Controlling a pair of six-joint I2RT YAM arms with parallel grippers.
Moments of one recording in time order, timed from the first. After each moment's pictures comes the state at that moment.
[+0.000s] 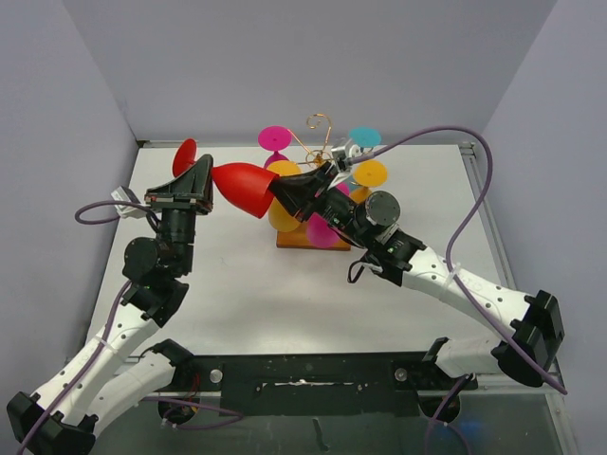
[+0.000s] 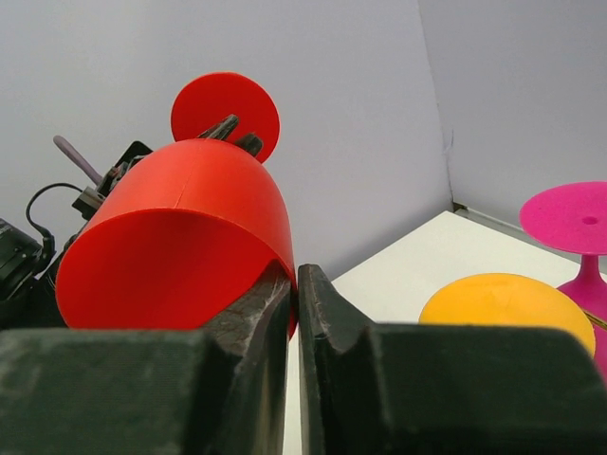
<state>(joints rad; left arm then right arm) -0.56 0.78 0.73 0.55 -0.47 -1.42 0.89 1.30 1.11 0.53 -0.12 0.39</state>
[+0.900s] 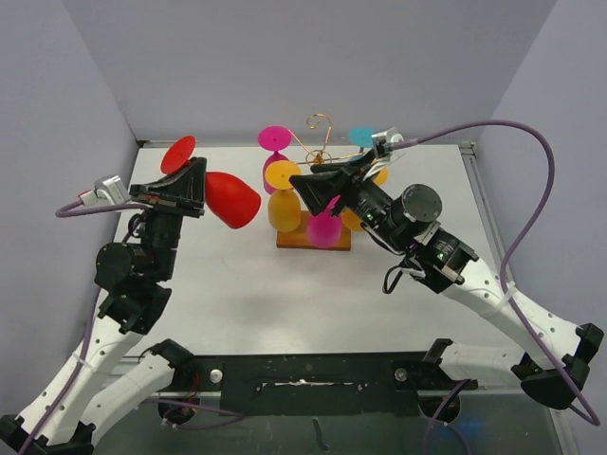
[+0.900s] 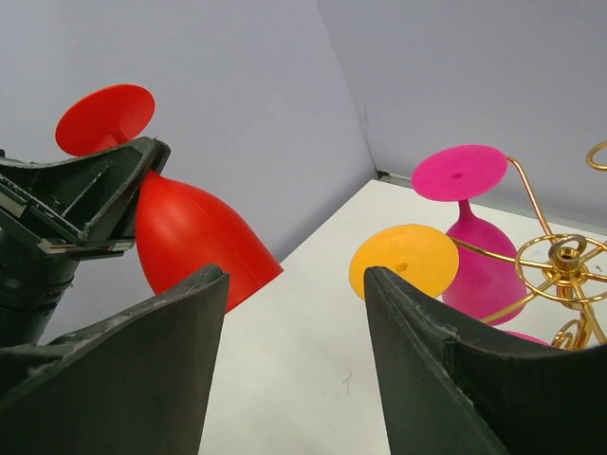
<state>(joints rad) -0.56 0.71 0.84 0.42 -0.34 -0.59 0.89 1.11 1.23 0.09 0.09 0.40</state>
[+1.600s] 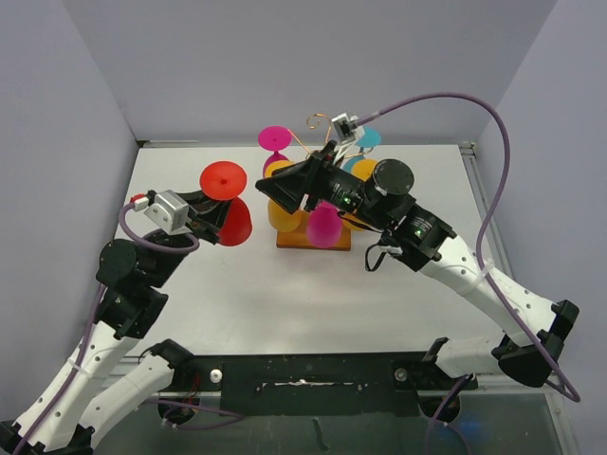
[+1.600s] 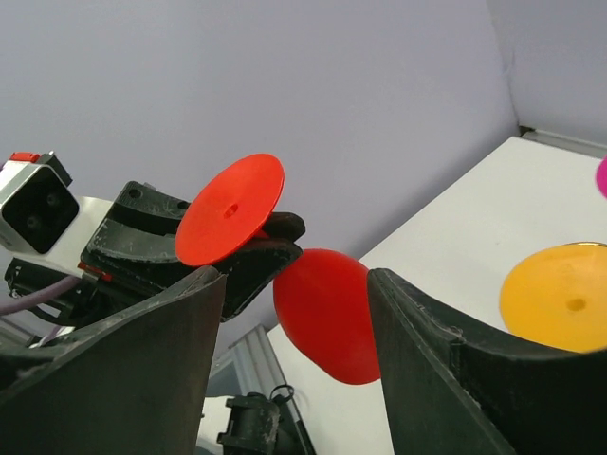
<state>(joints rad) -0.56 0.68 0.87 0.20 0.13 -0.03 0.89 1.29 1.44 0.02 -0.18 0.59</state>
